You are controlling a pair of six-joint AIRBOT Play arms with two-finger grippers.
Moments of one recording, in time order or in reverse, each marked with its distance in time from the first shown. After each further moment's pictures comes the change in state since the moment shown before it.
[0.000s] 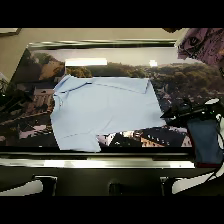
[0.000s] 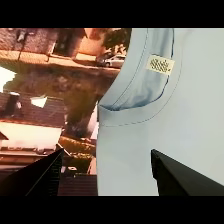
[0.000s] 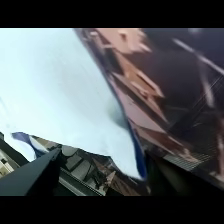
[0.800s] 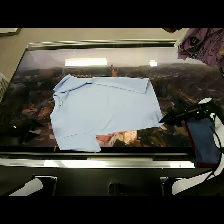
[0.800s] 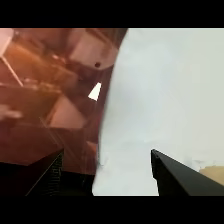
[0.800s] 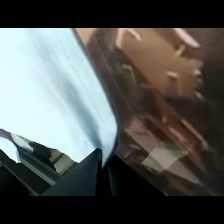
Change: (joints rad) left arm 0.232 0.167 -0.642 -0.313 0.056 0.235; right arm 0.047 -0.011 -0.005 -0.020 -0.006 -0.020
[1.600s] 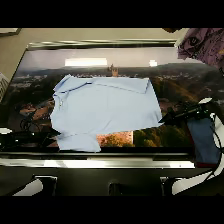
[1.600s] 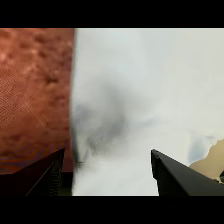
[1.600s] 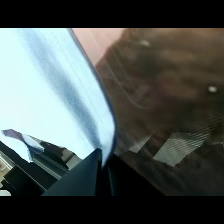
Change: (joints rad) left arm -0.146 0.009 -0.201 -0.104 0.121 0.097; right arm 0.000 0.000 0.000 0.010 0.013 0.065
